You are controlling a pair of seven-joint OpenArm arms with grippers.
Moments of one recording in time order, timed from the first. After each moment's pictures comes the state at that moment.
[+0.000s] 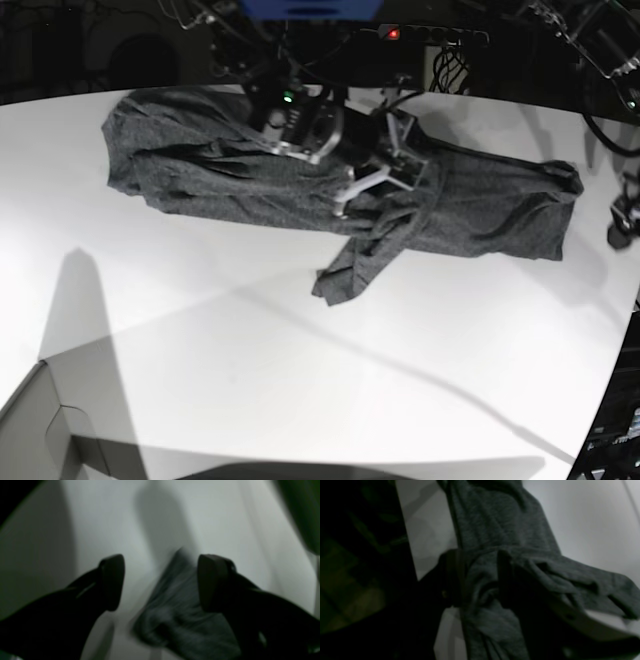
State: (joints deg) left arm -0.9 -20.5 -51.7 80.4 -45.2 -20.5 56.3; right arm -9.5 -5.5 -26.6 99.8 -8.4 40.1 -29.9
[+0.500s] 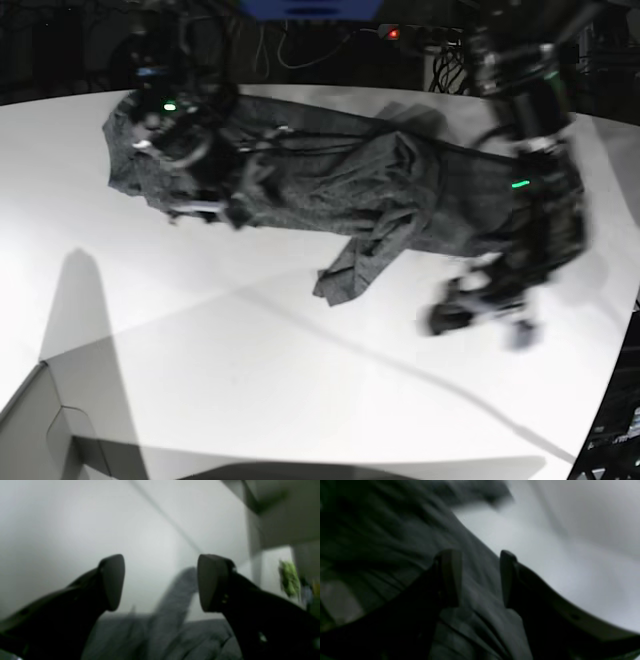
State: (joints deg) left arm -16.6 -5.2 -15.9 72.7 -40.2 -19.8 51.2; right arm -14.9 -1.9 3.4 105.8 -8.4 39.8 -30.2
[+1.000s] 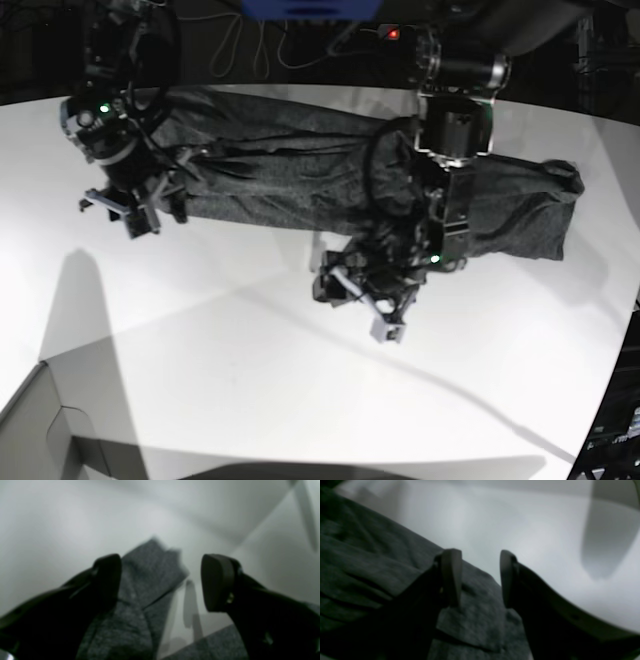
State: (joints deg) left arm -19.7 3.0 0.2 56.4 -18.4 -20.5 33.9; right arm -14.2 -1.7 21.6 105.9 -8.1 39.9 -29.9
